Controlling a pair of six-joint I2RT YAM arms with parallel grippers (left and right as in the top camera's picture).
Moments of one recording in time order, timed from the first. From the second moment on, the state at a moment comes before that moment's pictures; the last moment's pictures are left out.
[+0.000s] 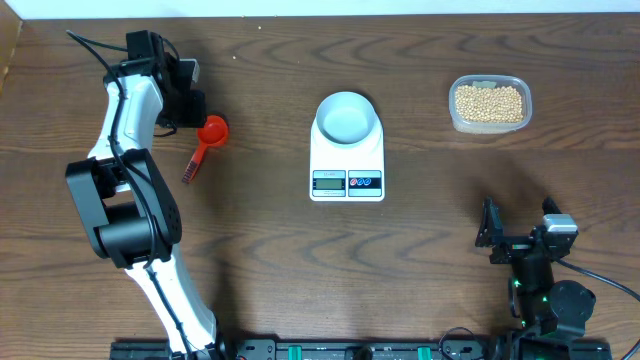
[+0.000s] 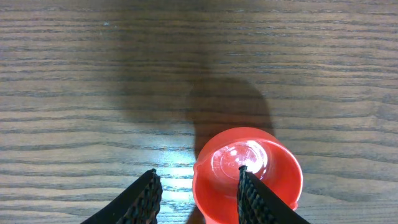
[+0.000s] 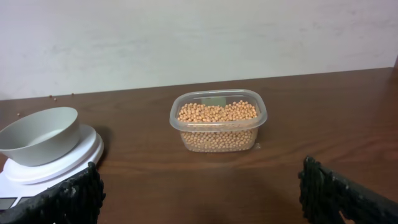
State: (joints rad) left arm 0.20 2.15 1.72 -0.87 0.13 0.22; right arm -0.17 0.02 0.01 -0.05 -0.21 0.10
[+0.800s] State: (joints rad) left arm 0.20 2.15 1.70 -0.87 0.18 0.27; right arm -0.17 0.02 0.01 -0.05 -0.21 0.10
